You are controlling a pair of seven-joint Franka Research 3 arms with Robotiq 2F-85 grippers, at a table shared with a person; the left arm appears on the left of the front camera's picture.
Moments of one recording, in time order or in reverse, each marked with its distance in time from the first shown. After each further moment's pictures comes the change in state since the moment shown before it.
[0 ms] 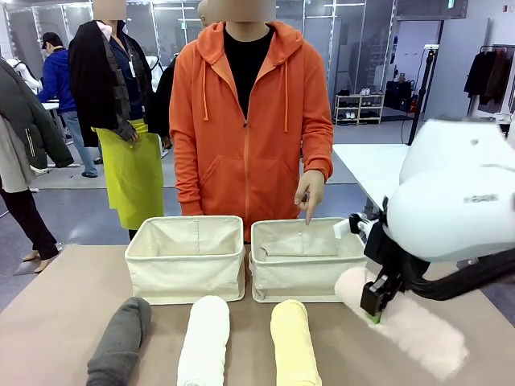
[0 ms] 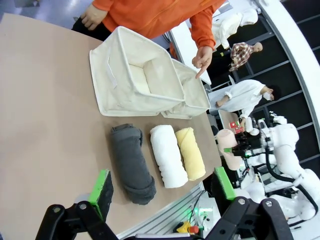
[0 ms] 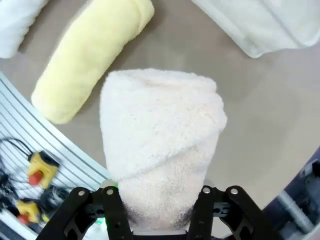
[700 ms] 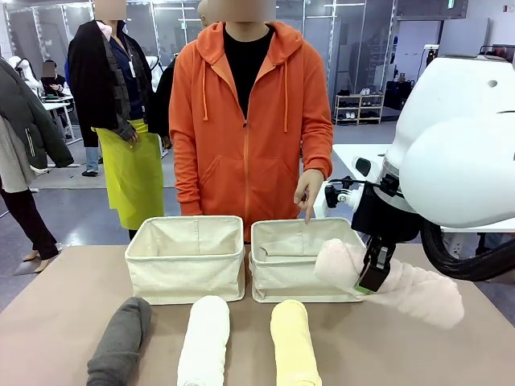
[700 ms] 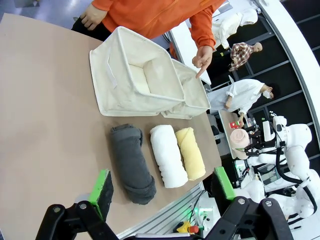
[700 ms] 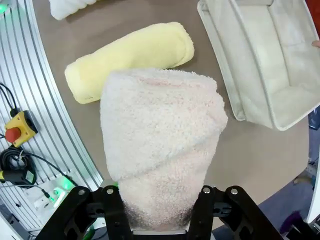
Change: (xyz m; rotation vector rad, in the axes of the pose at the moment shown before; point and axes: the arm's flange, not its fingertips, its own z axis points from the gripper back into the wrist) left arm 0.000 0.000 0.000 0.000 0.000 -0.001; right arm 0.020 0.024 0.049 -0.022 -0.078 0.445
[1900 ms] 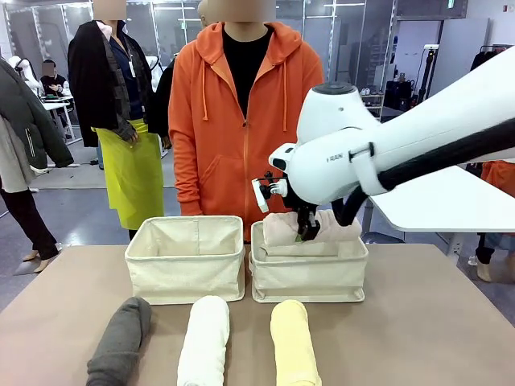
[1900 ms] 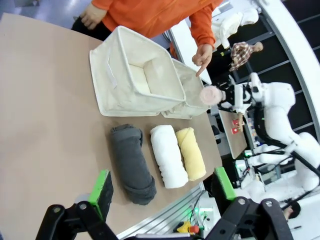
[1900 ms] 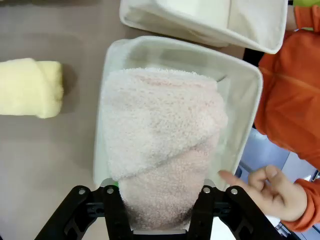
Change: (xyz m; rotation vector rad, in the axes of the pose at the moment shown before) left arm 0.000 0.000 0.000 0.001 0.001 -0.001; right arm 0.156 -0.146 -0.088 -0.155 0.038 0.584
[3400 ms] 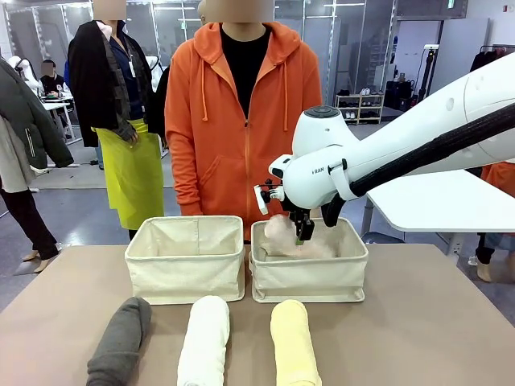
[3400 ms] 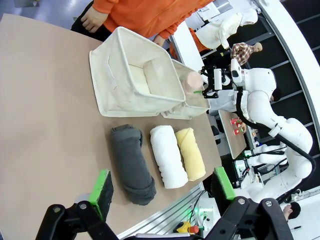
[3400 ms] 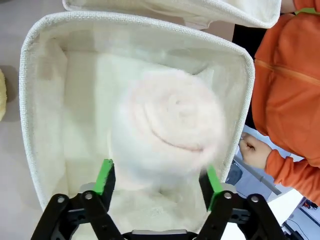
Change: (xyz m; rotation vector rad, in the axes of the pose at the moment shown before) left arm 0.000 0.000 0.000 -0.002 -0.002 0.000; right arm -0.017 -0.053 -0.064 0.000 0.008 -0.027
